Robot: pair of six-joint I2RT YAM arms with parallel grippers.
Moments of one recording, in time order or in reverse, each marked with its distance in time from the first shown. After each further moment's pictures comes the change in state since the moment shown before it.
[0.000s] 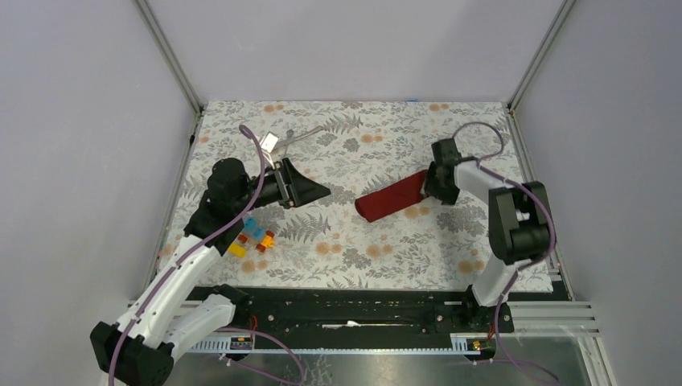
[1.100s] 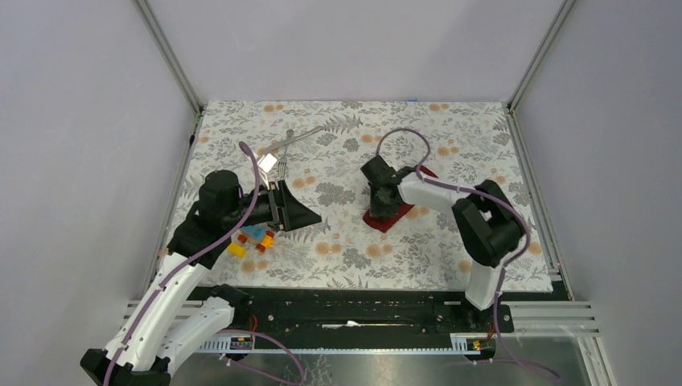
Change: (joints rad) left arm 0.000 -0.153 0.027 -0.369 0.058 0.145; right arm 0.465 0.188 0.242 -0.098 -0.020 0.063
